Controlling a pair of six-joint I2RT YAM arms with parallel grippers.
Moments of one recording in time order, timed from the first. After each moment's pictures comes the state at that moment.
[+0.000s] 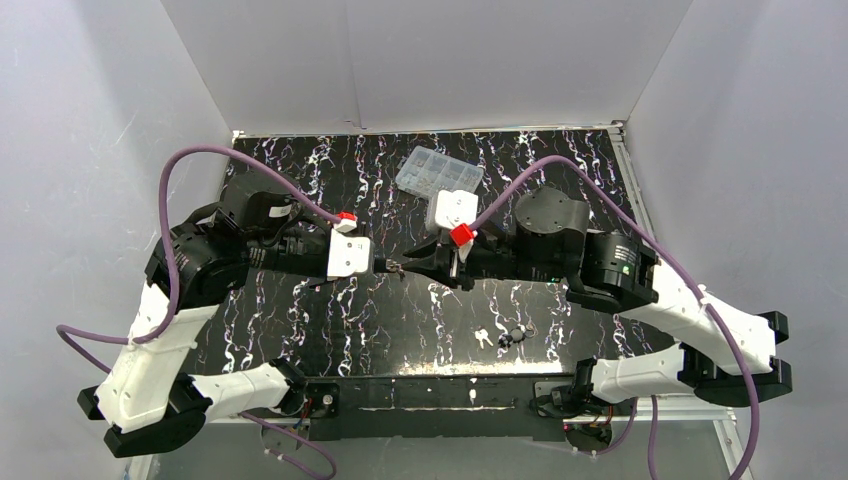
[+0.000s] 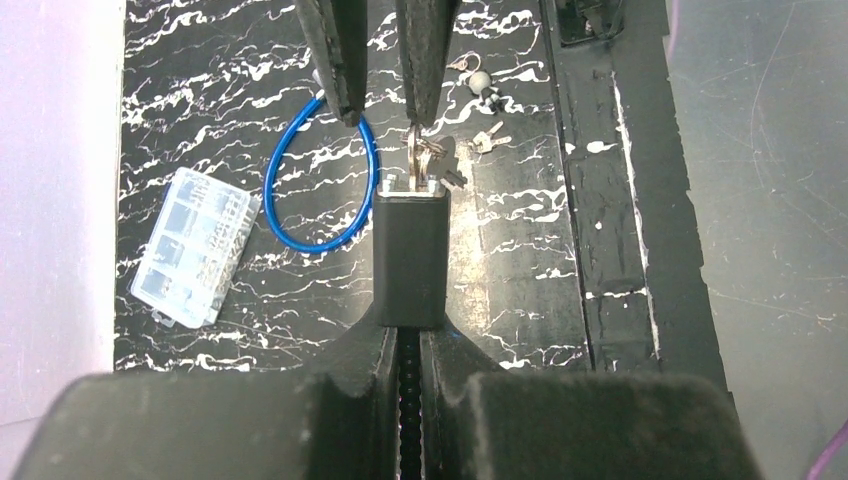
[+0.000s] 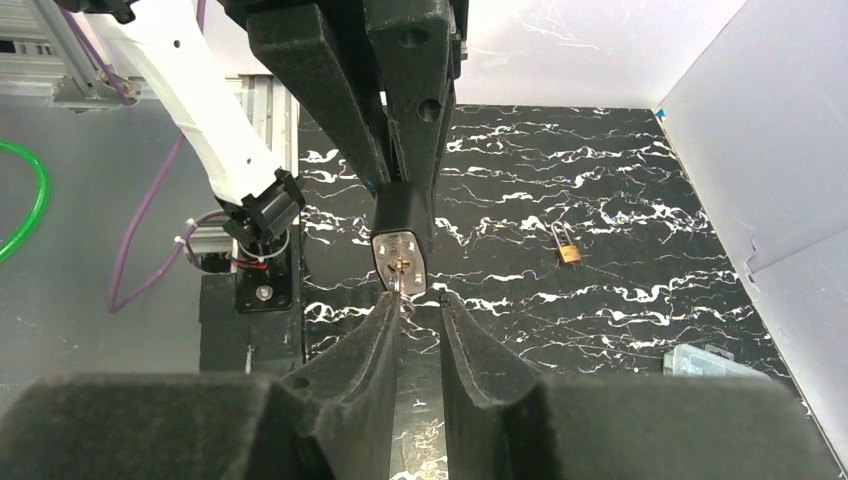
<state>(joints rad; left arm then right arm) -0.74 1.09 1.76 -1.33 0.61 0.79 1.29 1.18 1.62 -0.59 -0.15 -0.21</state>
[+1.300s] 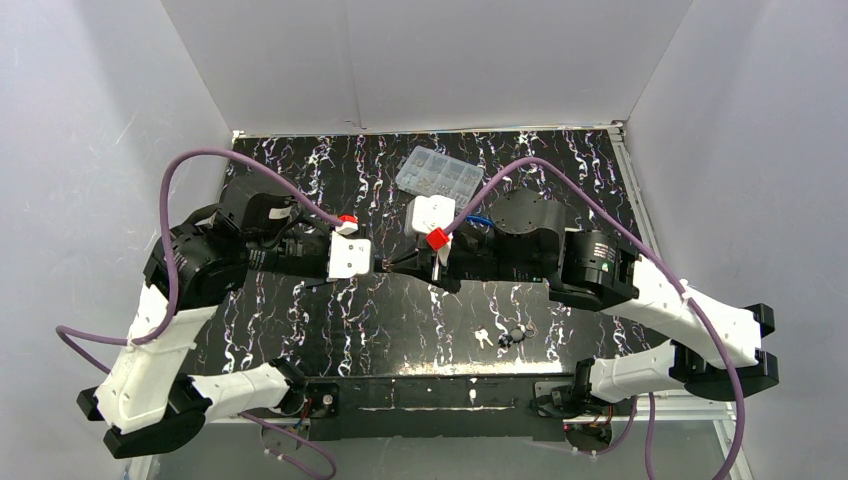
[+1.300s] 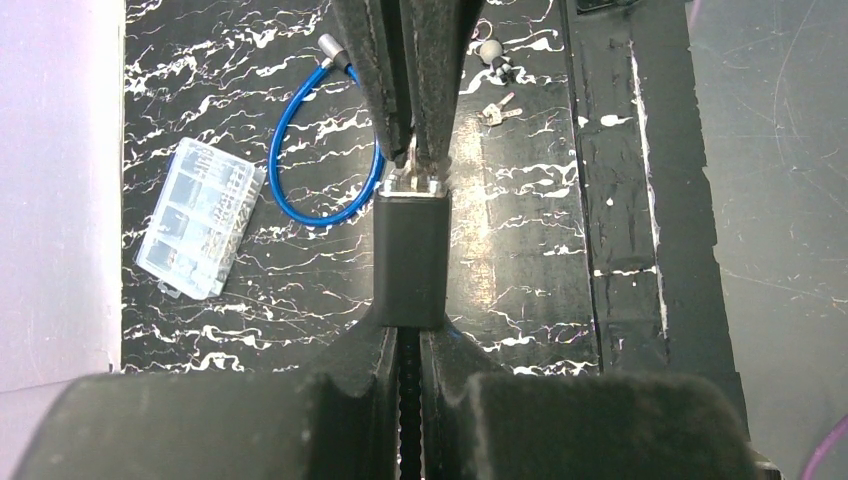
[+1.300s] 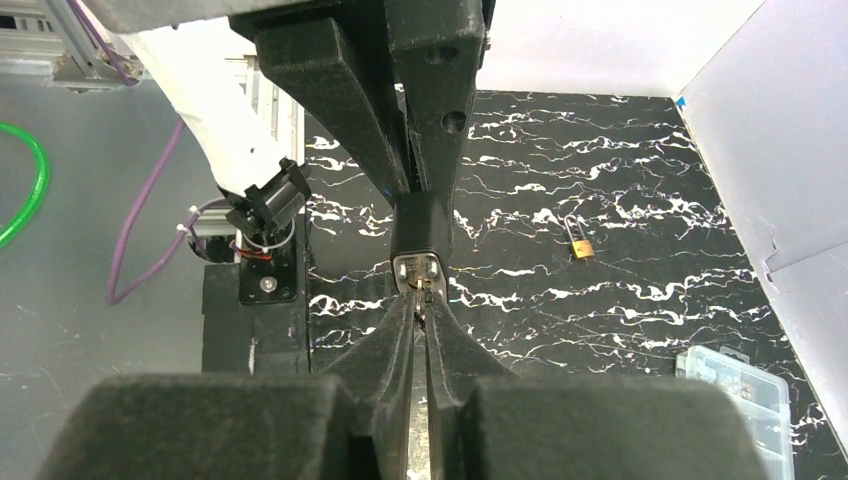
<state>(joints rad) -0.74 1.08 1.76 -1.36 0.56 0.80 1.30 1.25 1.65 -0.61 -0.14 -0.21</state>
